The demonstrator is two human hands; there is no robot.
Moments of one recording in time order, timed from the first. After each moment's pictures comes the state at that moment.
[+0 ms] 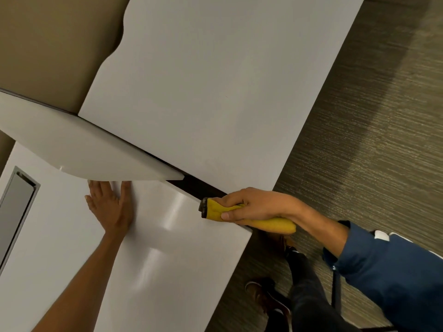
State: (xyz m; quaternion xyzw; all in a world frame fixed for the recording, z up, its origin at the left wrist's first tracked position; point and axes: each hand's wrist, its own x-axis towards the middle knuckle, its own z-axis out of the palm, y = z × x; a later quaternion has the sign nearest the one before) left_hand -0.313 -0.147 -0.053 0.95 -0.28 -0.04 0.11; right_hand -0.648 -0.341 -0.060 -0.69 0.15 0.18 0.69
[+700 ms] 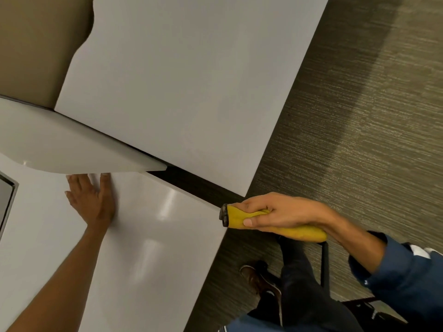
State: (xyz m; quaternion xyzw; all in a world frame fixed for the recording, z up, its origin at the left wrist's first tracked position) left_hand -0.316 -0.150 -0.050 0.96 -0.27 -0.04 0.11; right_hand -0.749 -0.331 -0.058 -0.67 0.15 0.17 0.71
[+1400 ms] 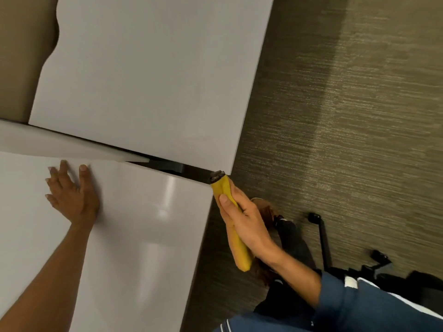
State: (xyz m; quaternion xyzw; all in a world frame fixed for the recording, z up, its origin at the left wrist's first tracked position) left_hand -0.318 -0.148 -0.049 0.96 -0.27 -0.05 0.11; right_hand -0.724 -0.169 -0.055 -0.32 0.46 -0.26 0.78
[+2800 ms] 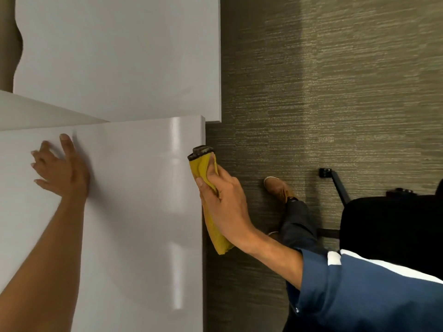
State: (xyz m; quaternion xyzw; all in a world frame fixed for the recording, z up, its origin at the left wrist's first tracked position) left_hand -0.318 -0.145 -0.054 0.95 -0.29 -0.04 0.13; right_hand -0.667 -0.039 -0.050 -0.48 0.58 -0.32 0.57
